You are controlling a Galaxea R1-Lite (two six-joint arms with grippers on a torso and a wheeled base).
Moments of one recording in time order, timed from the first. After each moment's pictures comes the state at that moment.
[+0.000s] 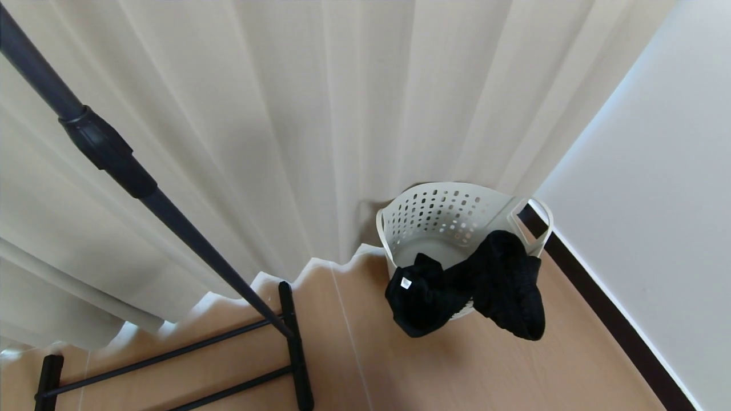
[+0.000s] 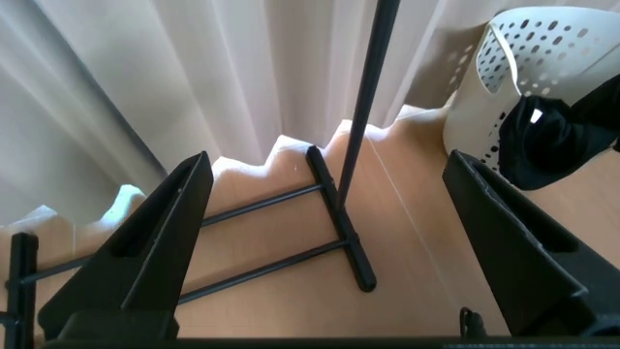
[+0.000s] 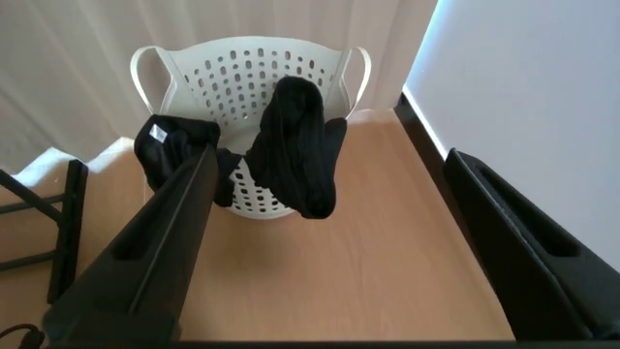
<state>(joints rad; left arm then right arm) -0.01 0.00 0.00 -0.01 0.00 0.01 0.00 0.01 0.00 -0.08 0.02 0.00</state>
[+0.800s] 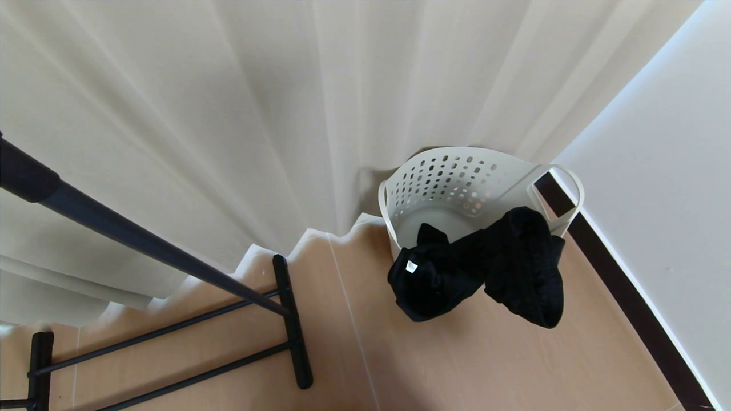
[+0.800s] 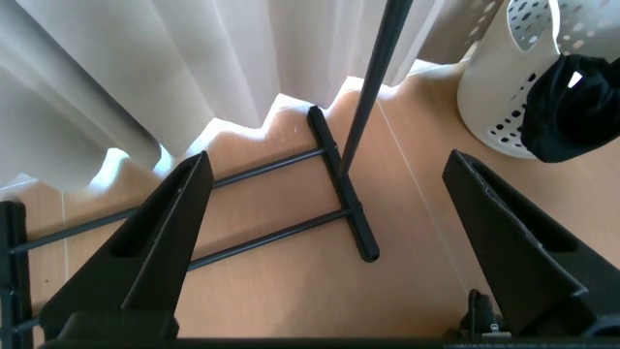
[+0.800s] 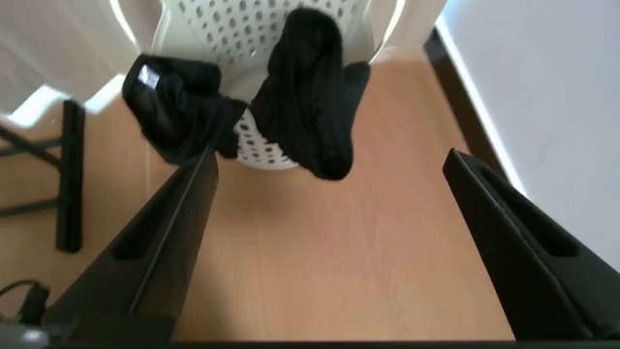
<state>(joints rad) -0.01 0.00 0.00 -0.01 0.00 0.01 0.04 0.05 0.00 -0.07 0.02 -0.01</state>
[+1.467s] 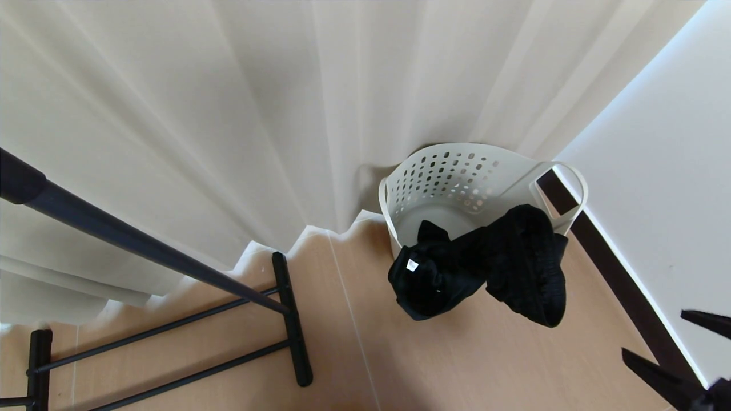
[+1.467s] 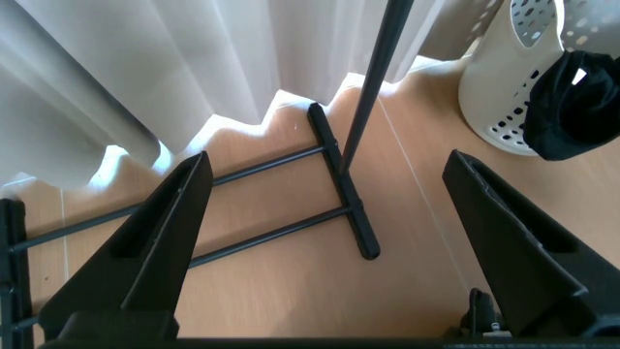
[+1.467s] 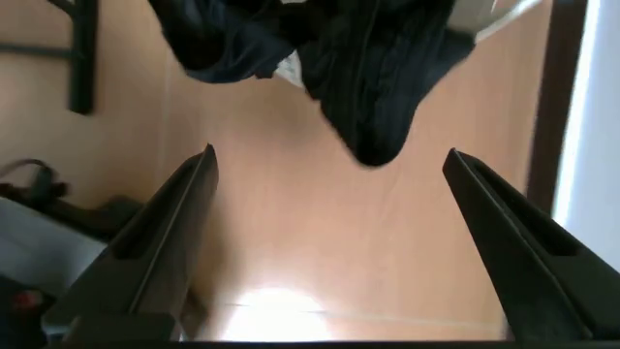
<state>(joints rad) -0.01 0.00 0.00 -0.01 0.00 0.01 0.21 0.92 -0.36 -0.15 0.02 -0.21</state>
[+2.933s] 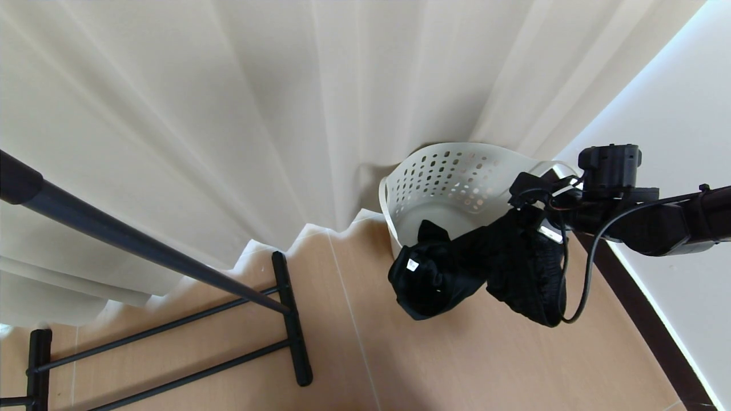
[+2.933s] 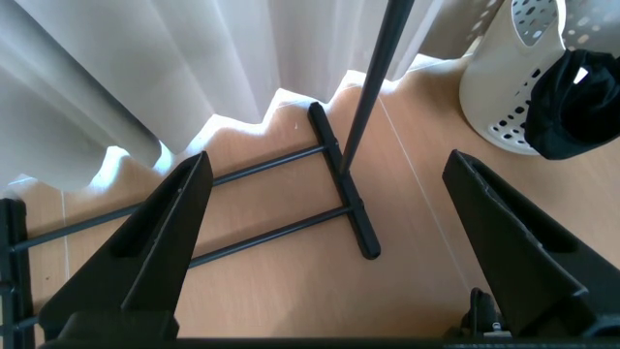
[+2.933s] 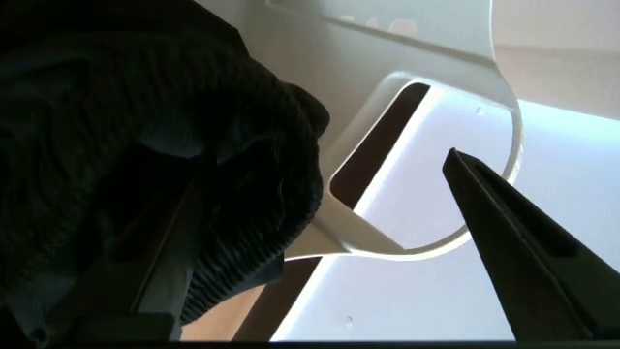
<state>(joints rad) -0.01 0.00 0.00 -0.01 0.00 0.01 0.08 2.00 -1.20 -0.35 -0.20 -0.95</state>
